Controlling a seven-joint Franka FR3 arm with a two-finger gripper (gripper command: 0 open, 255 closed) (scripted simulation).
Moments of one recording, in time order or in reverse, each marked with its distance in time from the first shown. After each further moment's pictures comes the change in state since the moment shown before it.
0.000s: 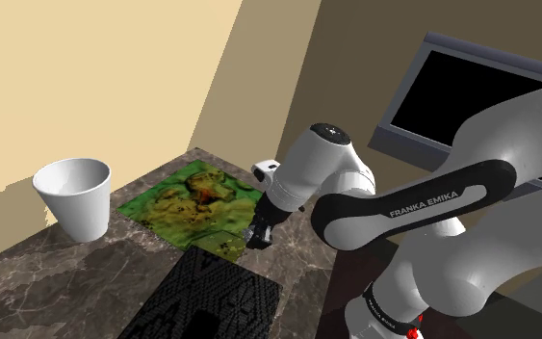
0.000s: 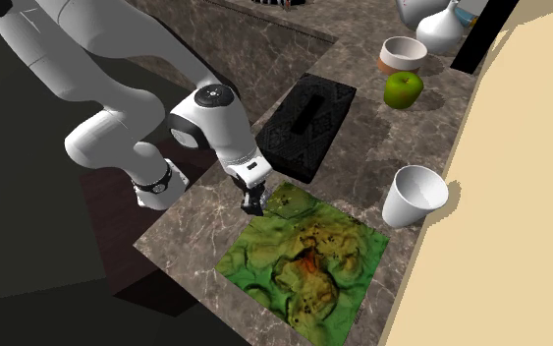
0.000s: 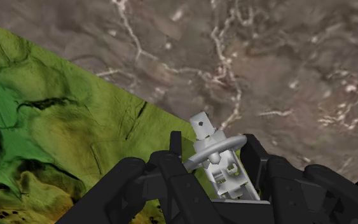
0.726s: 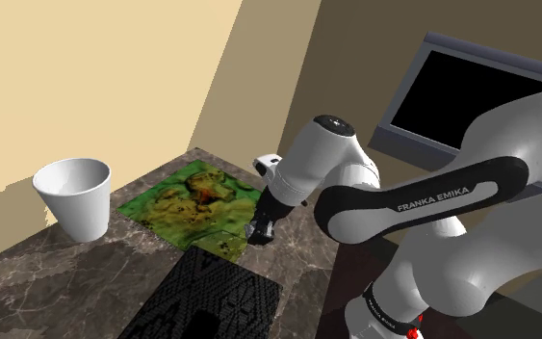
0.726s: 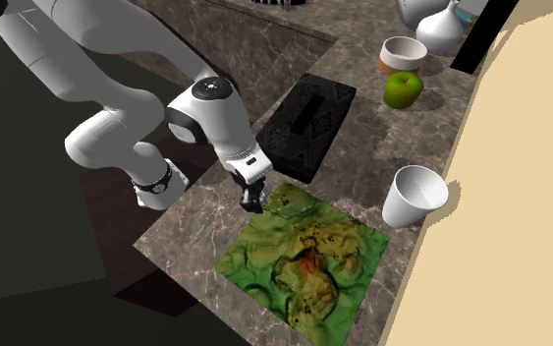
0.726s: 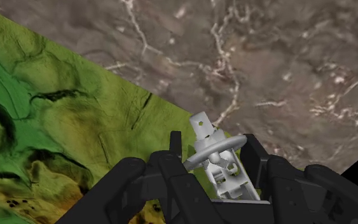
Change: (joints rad) arm 0.003 -0.041 -0.009 0.017 -0.001 -0.058 -0.004
